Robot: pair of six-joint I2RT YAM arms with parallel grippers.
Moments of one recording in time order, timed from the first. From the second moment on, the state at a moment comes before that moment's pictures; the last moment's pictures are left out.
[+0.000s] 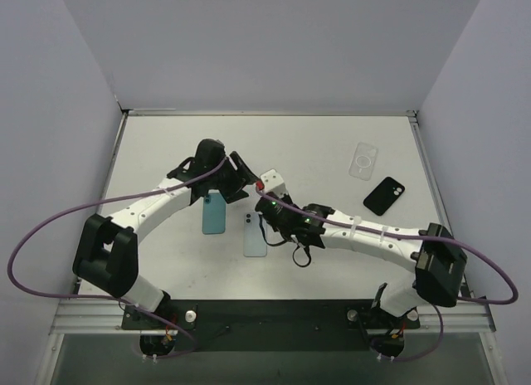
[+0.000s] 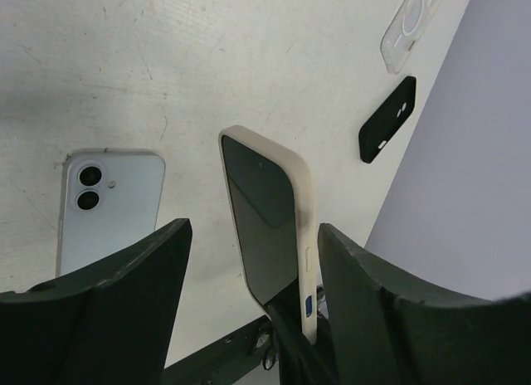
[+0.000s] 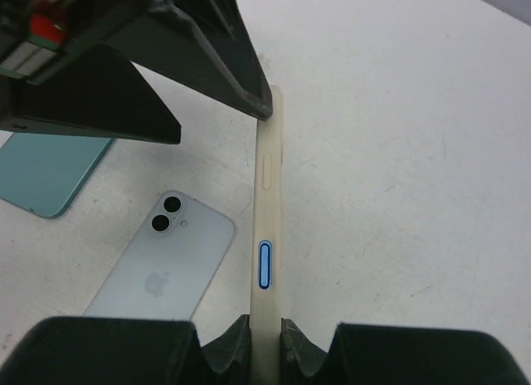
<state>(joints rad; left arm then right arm) -0.48 1.54 1.09 -0.31 0.25 -1.10 1.09 1.53 1.07 -0.42 0.62 0.29</state>
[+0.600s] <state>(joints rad) -0.39 1.43 1.22 -0.47 0.34 -0.85 0.86 1.23 0.87 -0.41 0.30 0.44</state>
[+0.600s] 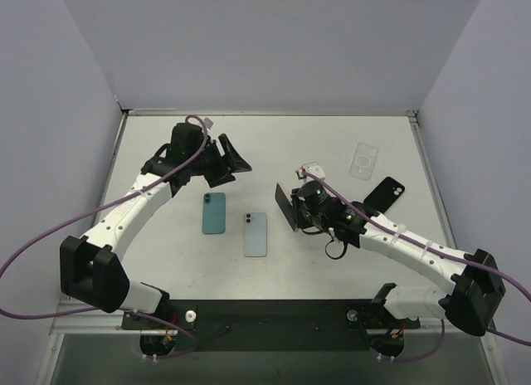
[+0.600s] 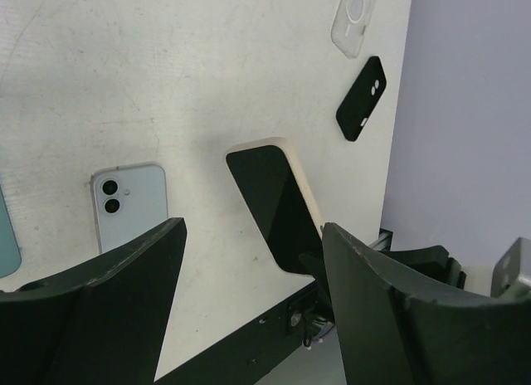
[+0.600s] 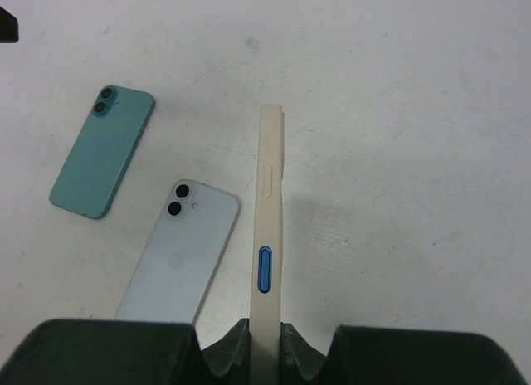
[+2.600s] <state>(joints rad) -0.42 1.77 0.53 1.28 0.66 -1.68 0.52 1.17 0.60 0.37 -0.34 1.17</state>
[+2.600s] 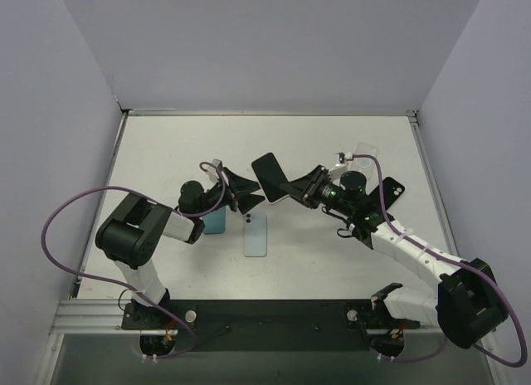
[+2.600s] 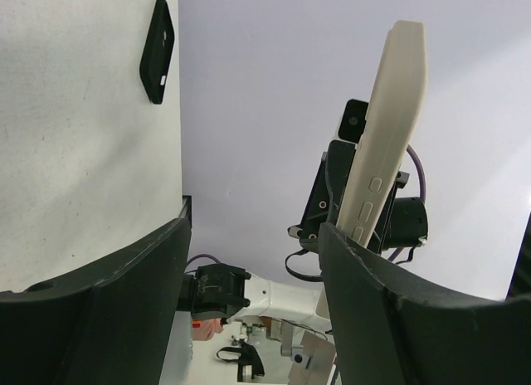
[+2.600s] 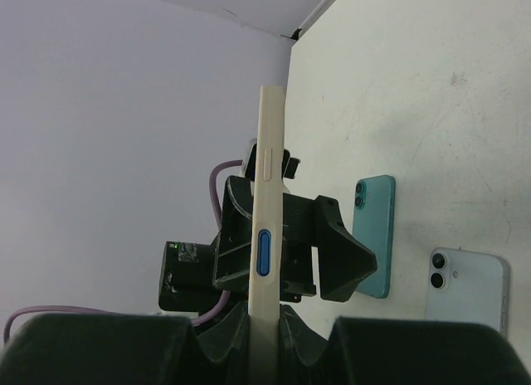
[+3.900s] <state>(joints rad) -0.42 1.77 0.64 1.29 0.63 -1.73 0.57 1.25 0.56 0.47 -0.35 1.24</state>
